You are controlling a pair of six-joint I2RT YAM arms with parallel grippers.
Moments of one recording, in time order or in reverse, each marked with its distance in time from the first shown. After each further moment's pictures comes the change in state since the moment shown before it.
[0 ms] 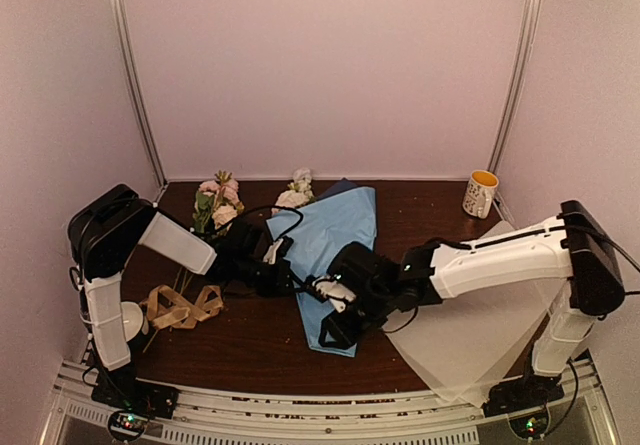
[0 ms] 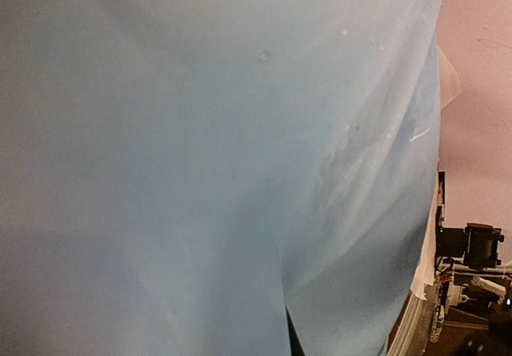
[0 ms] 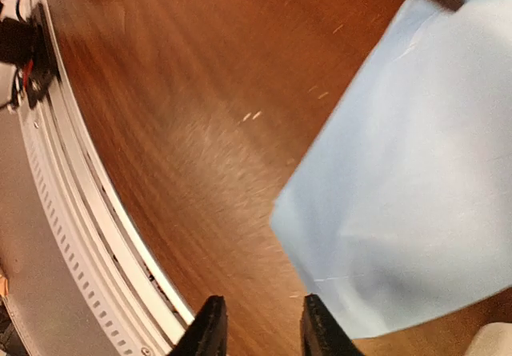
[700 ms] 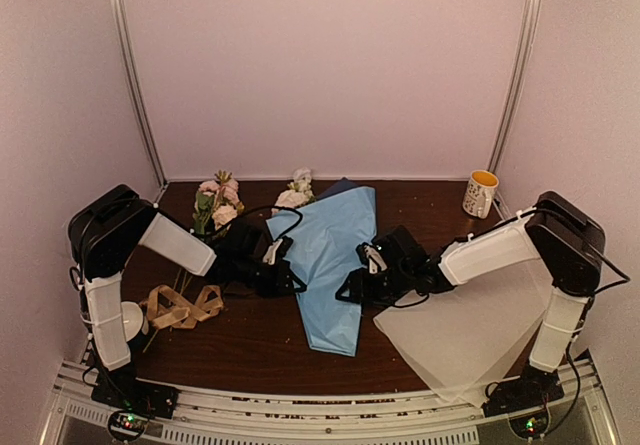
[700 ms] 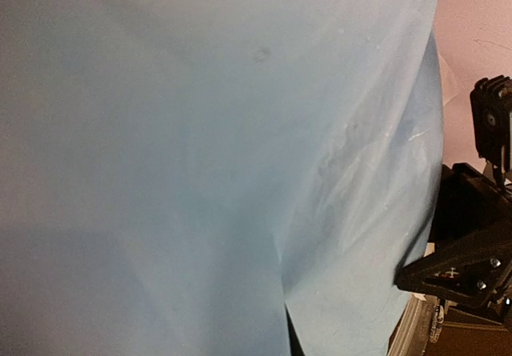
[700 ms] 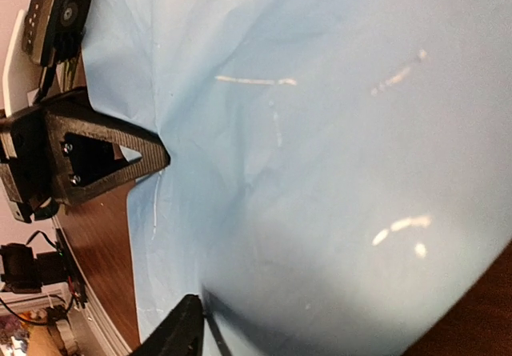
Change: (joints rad) left arm 0.000 0.002 -0.013 0.031 0.003 -0.004; right arm -0.359 0.024 -0.272 0.540 -0.095 0.460
